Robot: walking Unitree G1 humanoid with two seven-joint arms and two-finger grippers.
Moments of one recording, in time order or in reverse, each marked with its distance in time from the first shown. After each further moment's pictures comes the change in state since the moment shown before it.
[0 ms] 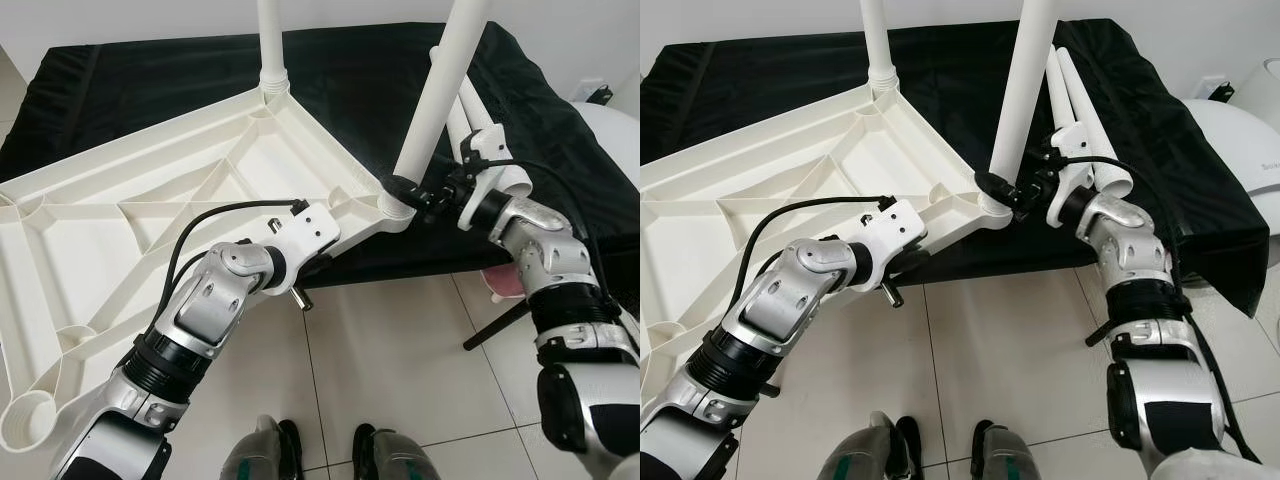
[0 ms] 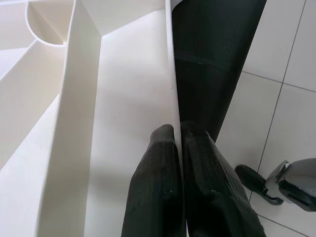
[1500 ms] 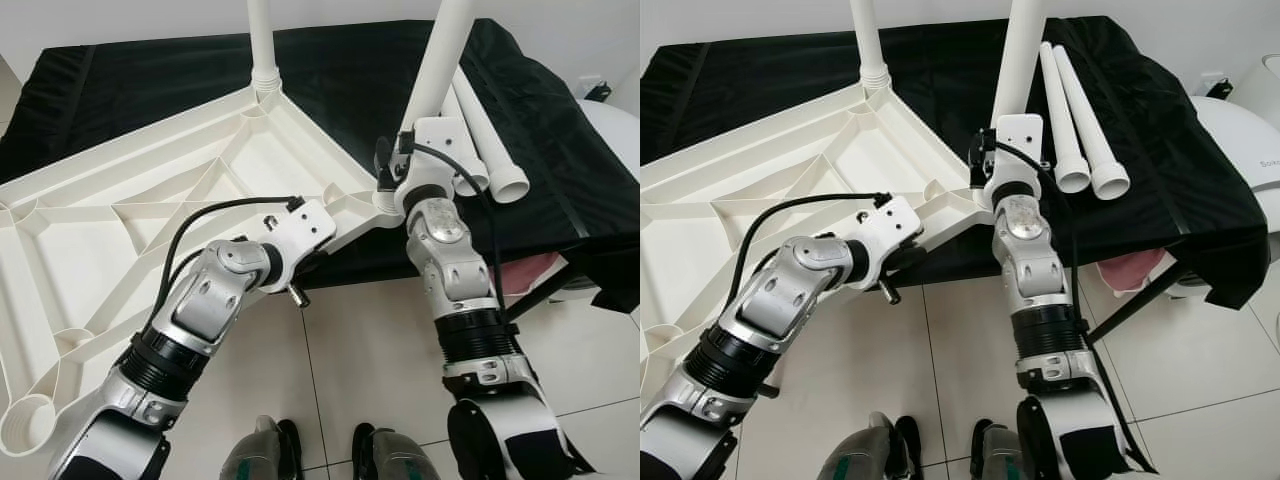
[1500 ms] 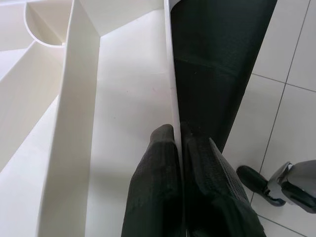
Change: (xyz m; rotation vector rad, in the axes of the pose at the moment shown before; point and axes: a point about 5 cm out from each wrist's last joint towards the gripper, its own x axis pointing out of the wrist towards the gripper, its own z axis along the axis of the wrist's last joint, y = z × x) left arm -0.001 0.004 -0.001 -0.006 0.002 0.013; right arm 0.044 0.053 0.008 -0.008 -0.100 -0.757
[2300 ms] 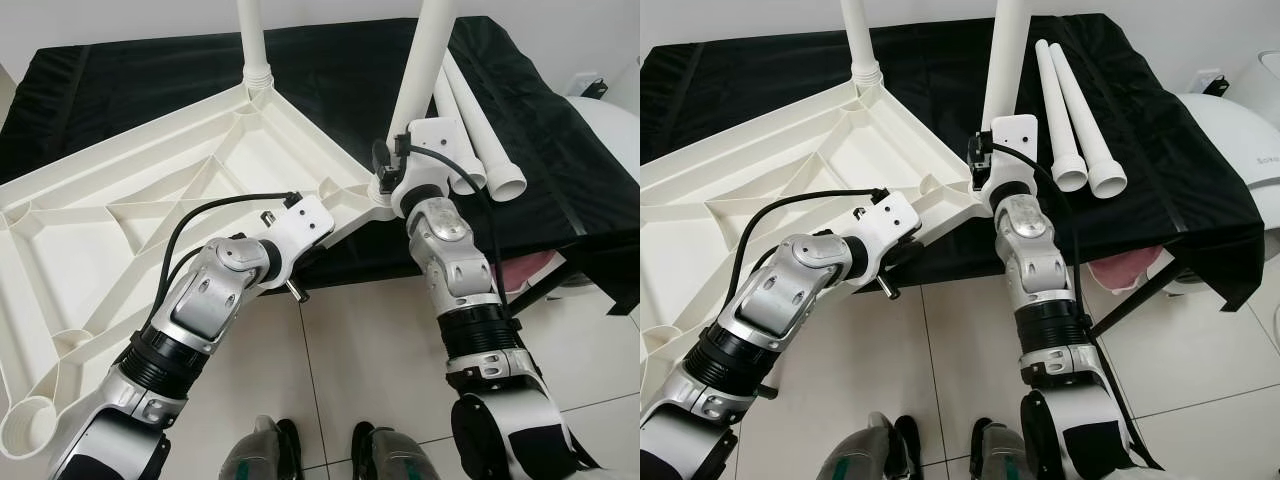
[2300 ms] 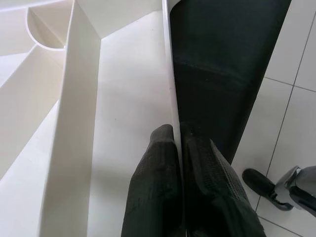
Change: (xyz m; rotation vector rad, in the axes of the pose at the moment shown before) left arm -0.001 0.002 0.002 0.003 -0.005 0.010; right arm 0.001 0.009 -0.004 0.008 0.002 0.010
